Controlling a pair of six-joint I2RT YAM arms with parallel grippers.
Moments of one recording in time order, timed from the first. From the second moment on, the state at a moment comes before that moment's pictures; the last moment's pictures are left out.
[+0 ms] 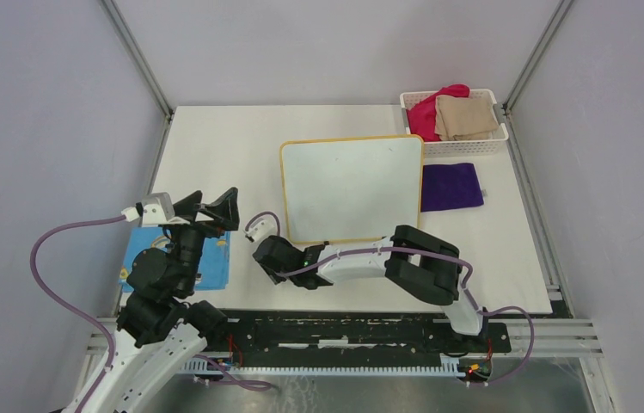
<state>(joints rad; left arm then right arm) -0.60 0.29 0.64 -0.15 -0.49 -0.28 1.27 2.08 1.33 -0.05 0.35 0.34</state>
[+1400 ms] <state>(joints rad) -0.60 0.38 0.64 -0.16 -0.42 -0.28 1.21 1.41 0.60 -0.11 0.30 0.27</state>
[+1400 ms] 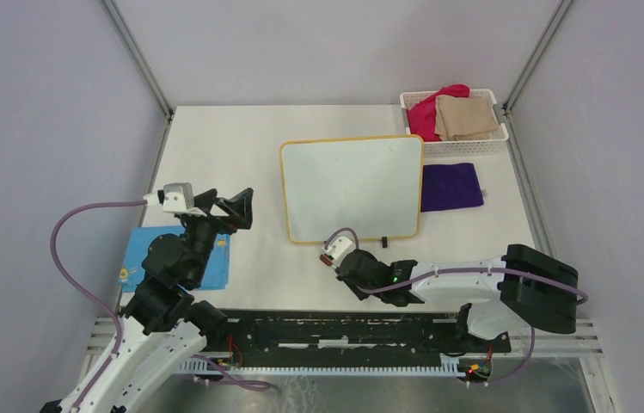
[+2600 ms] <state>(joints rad) -0.60 0.40 0.64 -0.16 -0.36 -0.28 1.08 1.63 0.83 -0.18 0.06 0.09</state>
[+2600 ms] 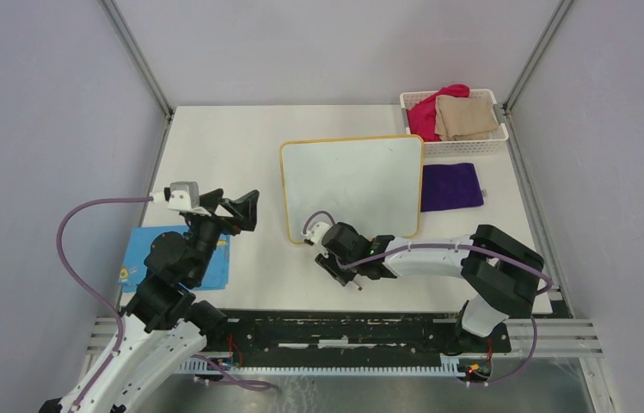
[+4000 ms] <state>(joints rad) -0.60 0.42 0.63 -0.15 -0.33 -0.28 1.06 1.41 0.47 0.21 0.03 0.24</state>
